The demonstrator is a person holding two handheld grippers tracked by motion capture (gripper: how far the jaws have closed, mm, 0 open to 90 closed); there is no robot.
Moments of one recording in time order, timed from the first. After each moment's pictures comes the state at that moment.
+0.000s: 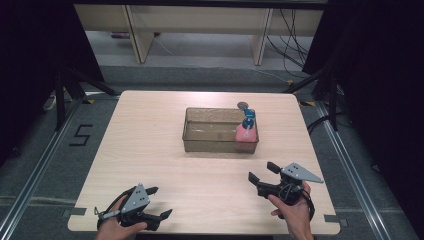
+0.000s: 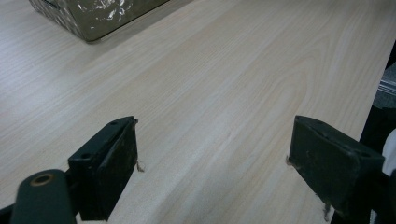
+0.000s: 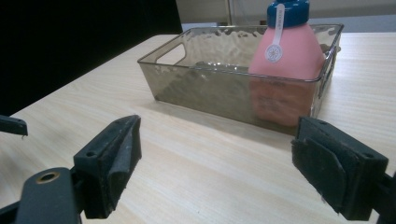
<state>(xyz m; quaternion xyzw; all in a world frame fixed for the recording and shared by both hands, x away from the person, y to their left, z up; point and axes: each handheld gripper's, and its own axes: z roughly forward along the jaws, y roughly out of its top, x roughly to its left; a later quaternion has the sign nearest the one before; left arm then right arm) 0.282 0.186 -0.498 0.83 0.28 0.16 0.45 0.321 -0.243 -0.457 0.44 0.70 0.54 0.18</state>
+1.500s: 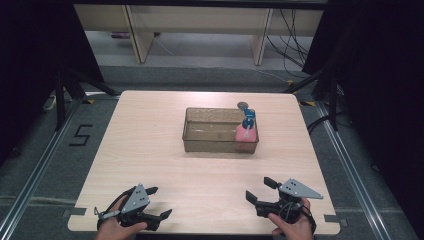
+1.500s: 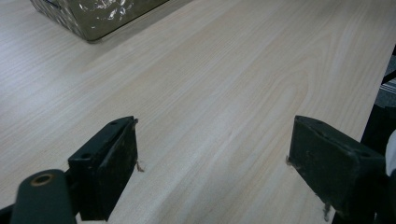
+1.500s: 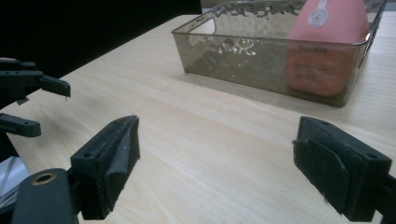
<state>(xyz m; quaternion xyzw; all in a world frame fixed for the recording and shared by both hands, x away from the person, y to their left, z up) 0.282 0.187 -0.497 0.83 0.28 0.16 0.44 0.284 -0.238 -0.468 0.41 0.72 0.54 0.15</state>
